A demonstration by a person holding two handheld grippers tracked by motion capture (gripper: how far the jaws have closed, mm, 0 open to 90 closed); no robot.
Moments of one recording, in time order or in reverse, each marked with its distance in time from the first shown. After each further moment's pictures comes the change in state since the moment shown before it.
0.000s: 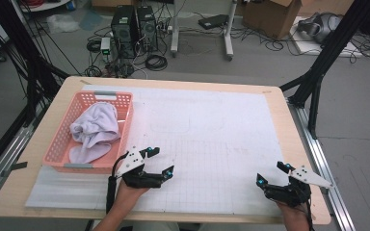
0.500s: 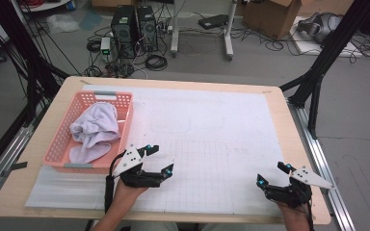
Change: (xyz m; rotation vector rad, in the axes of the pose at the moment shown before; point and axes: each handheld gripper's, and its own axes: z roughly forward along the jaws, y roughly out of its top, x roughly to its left) left arm -0.007 0.019 -0.008 -0.024 -0.001 0.019; right arm 0.003 0.002 -0.003 -0.007 -0.004 -0.003
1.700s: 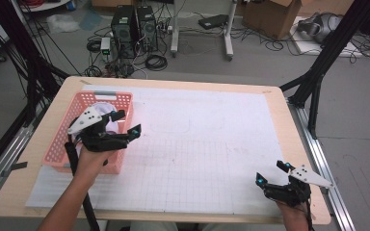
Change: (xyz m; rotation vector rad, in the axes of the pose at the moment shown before) left arm 0.079 0.091 -0.054 -0.037 0.145 -0.050; right arm 0.001 0.003 0.003 -0.009 0.005 0.004
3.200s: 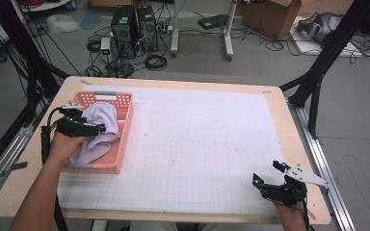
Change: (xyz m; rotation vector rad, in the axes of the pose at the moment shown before) left arm 0.129 -0.044 -0.007 0.563 0.375 -0.120; right arm 0.004 -0.001 0.007 0.024 0.022 -0.015
